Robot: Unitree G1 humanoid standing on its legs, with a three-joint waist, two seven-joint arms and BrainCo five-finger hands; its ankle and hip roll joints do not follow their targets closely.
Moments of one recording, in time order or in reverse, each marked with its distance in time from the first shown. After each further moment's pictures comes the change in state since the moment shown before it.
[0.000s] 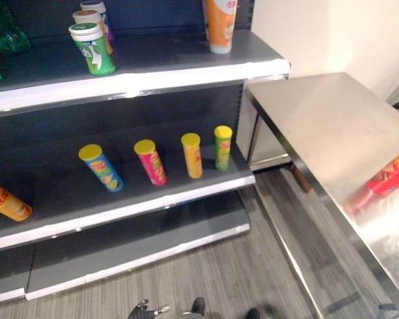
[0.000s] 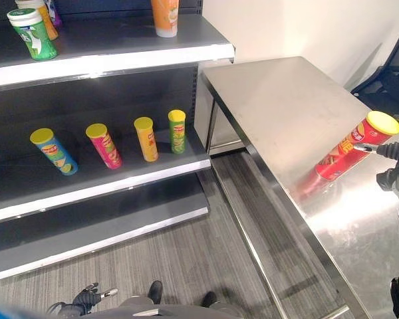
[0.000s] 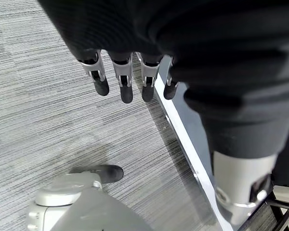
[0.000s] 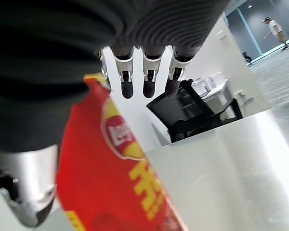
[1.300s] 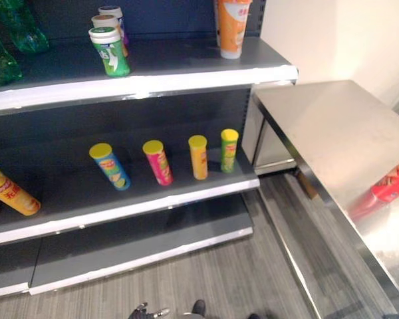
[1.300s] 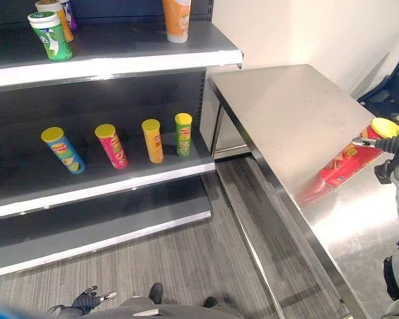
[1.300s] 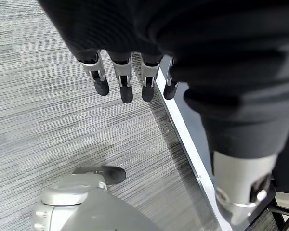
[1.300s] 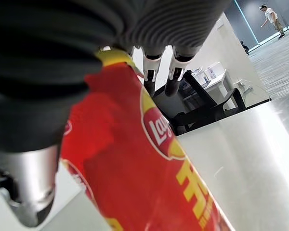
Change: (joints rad) left arm 0.006 0.001 -0.012 0.012 -0.001 0.000 0.008; right arm -0.184 0.012 0.152 0.158 0.059 0.012 0.048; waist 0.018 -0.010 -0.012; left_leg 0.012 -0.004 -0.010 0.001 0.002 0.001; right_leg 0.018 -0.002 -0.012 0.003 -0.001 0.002
